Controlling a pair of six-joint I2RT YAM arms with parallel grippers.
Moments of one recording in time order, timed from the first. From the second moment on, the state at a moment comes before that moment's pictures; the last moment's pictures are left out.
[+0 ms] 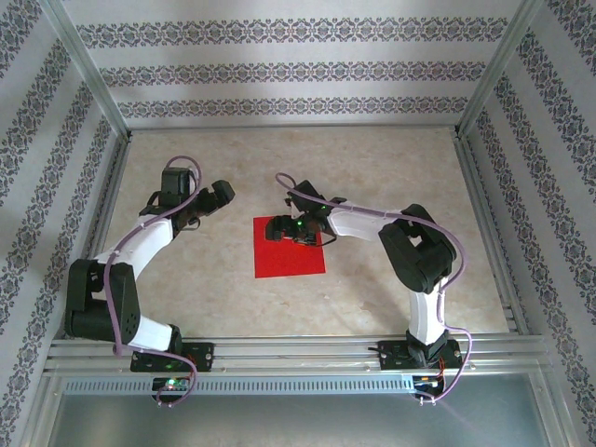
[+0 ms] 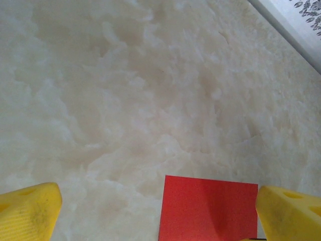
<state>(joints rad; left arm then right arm) -0.06 1.45 0.90 -0.21 0.26 -0.63 0.67 1.94 1.24 -0.32 -0.36 0.71</state>
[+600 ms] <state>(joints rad) -0.49 1.77 1.27 -0.70 0.05 -0.76 0.21 1.54 0.99 -0.27 -0.13 0.53</state>
